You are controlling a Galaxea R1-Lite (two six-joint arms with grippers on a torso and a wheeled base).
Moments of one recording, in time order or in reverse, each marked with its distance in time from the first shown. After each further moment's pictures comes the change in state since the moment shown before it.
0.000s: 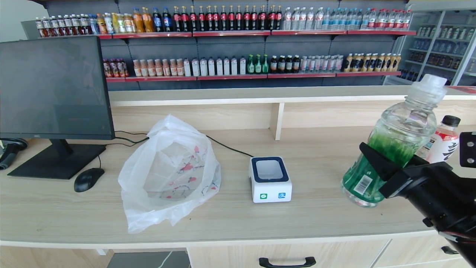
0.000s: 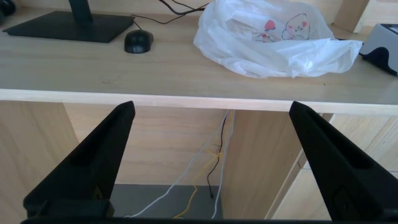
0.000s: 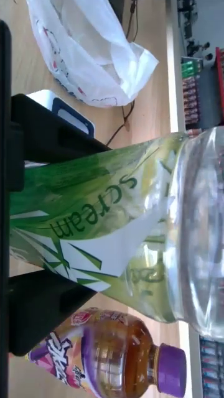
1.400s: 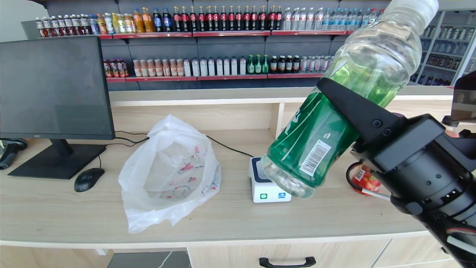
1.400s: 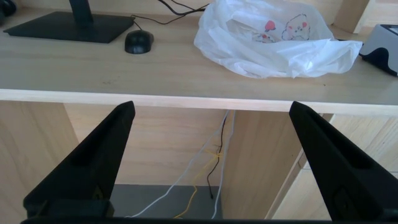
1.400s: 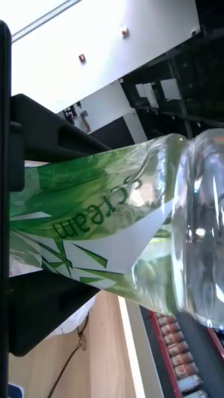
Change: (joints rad) left arm 0.000 0.000 0.000 -0.001 0.000 0.000; right arm 0.394 0.029 -0.341 0.001 0.114 0.476
